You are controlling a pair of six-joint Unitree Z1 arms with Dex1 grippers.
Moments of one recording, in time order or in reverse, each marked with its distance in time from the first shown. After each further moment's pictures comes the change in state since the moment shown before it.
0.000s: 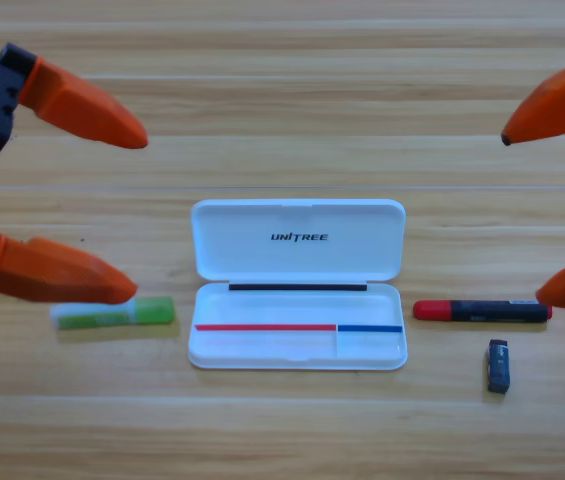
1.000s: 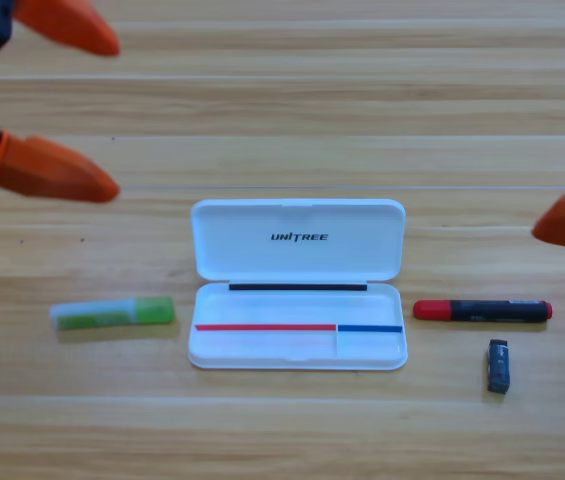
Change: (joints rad) arm 0 -0.001 0.081 -0.237 0.199 0.180 0.070; arm 1 -0.003 0.001 0.089 -0.028 -0.353 0.371
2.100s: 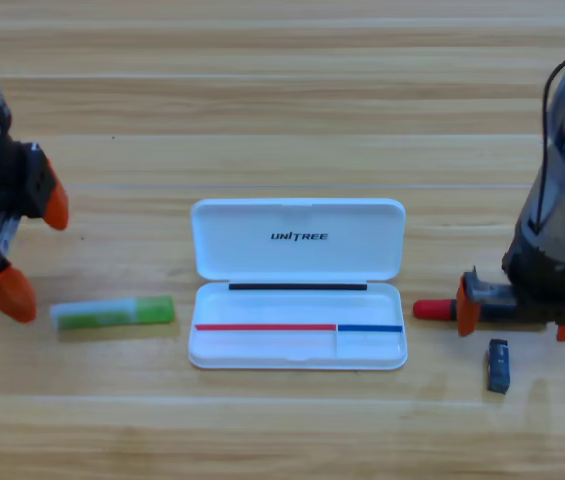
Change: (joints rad) arm 0 0.241 0.409 -0.019 0.287 0.104 0.313; arm 1 -0.131 0.626 -0.029 0.049 -0.091 0.905
